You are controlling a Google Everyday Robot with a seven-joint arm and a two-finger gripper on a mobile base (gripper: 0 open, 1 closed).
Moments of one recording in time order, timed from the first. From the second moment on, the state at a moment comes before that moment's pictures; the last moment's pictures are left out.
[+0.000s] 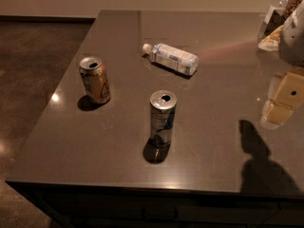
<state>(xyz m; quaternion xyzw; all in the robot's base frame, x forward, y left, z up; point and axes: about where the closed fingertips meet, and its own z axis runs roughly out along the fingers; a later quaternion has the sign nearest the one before) 0.438 -0.217 0.976 -0.60 0.78 -0.03 0.16</state>
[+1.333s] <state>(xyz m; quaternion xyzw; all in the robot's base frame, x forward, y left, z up) 0.506 -0.129 0.996 -0.60 0.76 0.03 0.23</state>
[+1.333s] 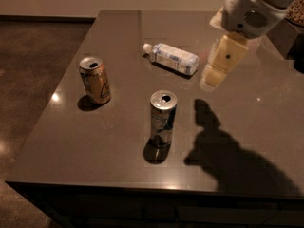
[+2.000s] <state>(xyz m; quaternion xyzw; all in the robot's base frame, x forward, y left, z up) 0.539 -0.047 0.997 -0.60 0.76 0.09 0.24</state>
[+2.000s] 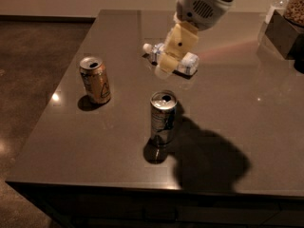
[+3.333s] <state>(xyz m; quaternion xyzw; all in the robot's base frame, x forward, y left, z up) 0.544 0.083 0.944 -0.57 0.77 0.13 0.25</state>
